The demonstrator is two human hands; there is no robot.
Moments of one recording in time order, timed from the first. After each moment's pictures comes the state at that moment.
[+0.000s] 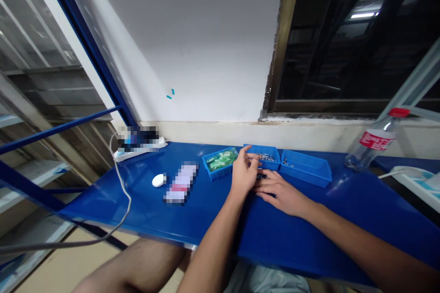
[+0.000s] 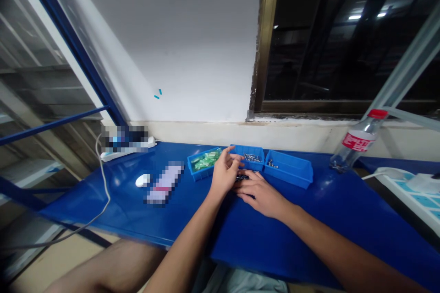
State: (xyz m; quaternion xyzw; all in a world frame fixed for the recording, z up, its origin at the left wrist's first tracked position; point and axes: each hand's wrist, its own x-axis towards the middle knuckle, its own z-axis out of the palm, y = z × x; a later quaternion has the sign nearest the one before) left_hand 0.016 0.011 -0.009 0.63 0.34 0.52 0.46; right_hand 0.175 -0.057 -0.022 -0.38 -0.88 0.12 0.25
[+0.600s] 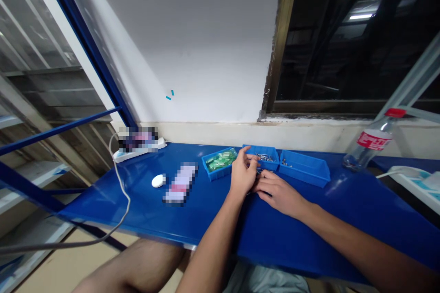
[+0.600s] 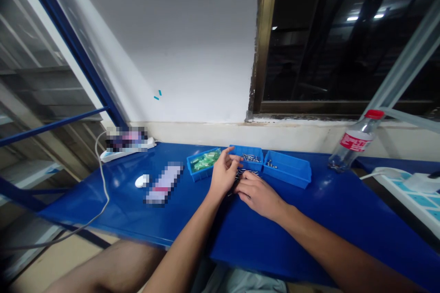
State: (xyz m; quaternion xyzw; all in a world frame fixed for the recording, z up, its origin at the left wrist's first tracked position) left_hand 0.015 0.014 -0.014 0.65 0.34 0.53 0.42; right_hand 0.168 -0.055 -0.026 -0.36 -0.89 0.06 0.29
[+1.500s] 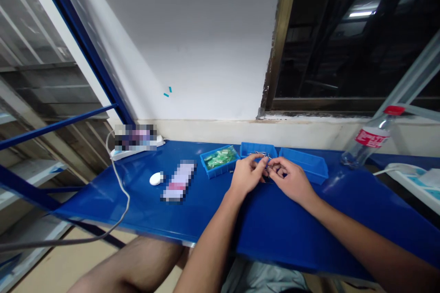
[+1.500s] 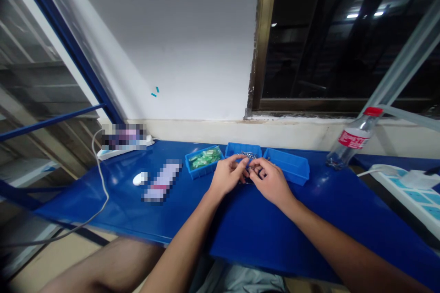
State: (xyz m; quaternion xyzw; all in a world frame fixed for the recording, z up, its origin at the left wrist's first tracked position) left_hand 0.014 0.000 -0.001 0.73 0.35 0.39 0.44; right_hand 0.190 -0.050 -0.022 -0.56 -0.66 0.13 0.48
